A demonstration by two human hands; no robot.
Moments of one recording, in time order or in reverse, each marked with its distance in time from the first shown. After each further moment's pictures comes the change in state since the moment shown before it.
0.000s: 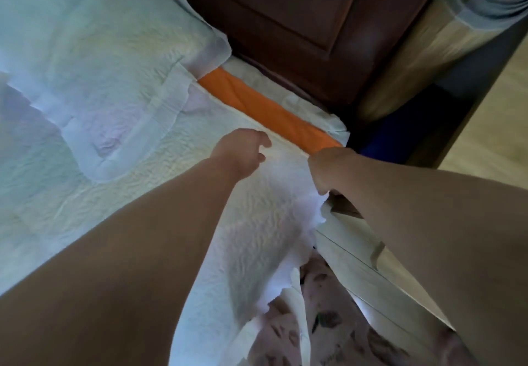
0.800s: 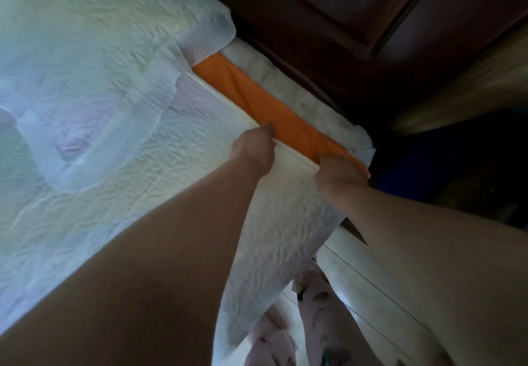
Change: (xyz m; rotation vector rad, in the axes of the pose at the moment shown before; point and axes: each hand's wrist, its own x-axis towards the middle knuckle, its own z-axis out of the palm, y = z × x) left_hand 0.108 -0.012 0.048 -0.189 -0.042 -0.281; right_hand 0.112 0.011 0.036 0.404 0.047 0.246
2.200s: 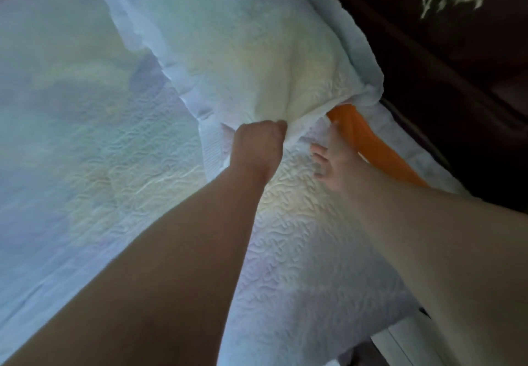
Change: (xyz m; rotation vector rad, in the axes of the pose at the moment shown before) left_hand -0.062 -0.150 -0.105 0.345 0.657 0.100; right_hand -0.013 -0.217 -0.026 1.270 -0.390 -0.103
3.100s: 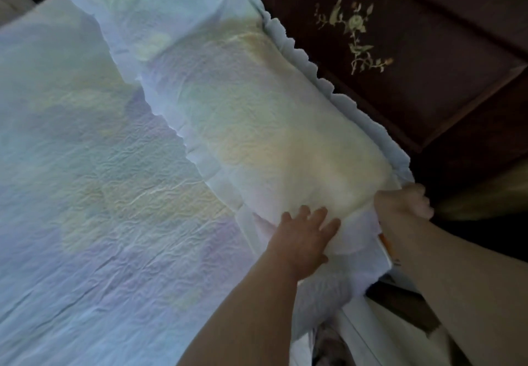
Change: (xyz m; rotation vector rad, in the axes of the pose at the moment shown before) left_hand -0.111 0.127 -0.020 -0.106 -0.402 0.344; right_hand -0.133 0.011 -0.129 -0.626 0.939 -0.100
